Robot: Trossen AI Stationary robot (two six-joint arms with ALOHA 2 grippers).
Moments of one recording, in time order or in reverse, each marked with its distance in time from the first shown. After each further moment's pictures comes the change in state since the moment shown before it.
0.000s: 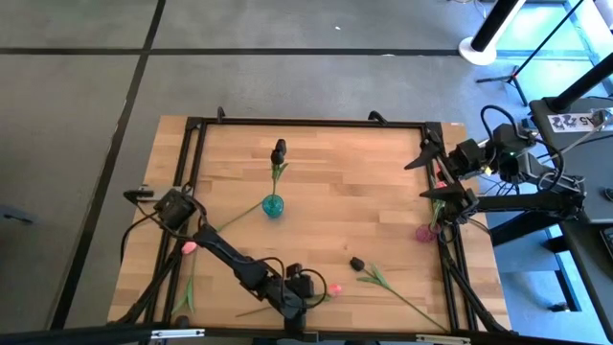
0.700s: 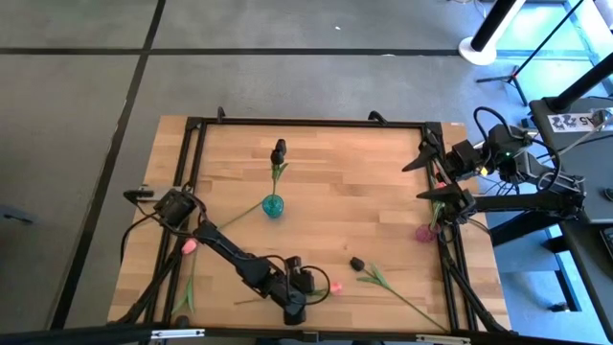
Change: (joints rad) left arm 0.025 -0.014 0.023 -0.184 -0.020 0.047; right arm 0.000 0.006 0.000 -0.054 -0.002 0.005
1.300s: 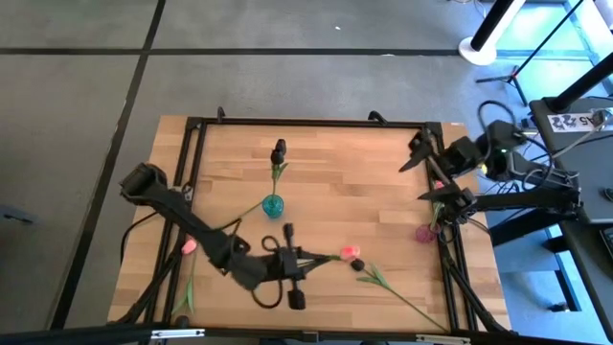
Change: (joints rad) left arm -0.012 -0.406 -0.002 0.444 -0.500 0.676; right arm 0.000 0.096 0.001 0.298 -0.130 0.051
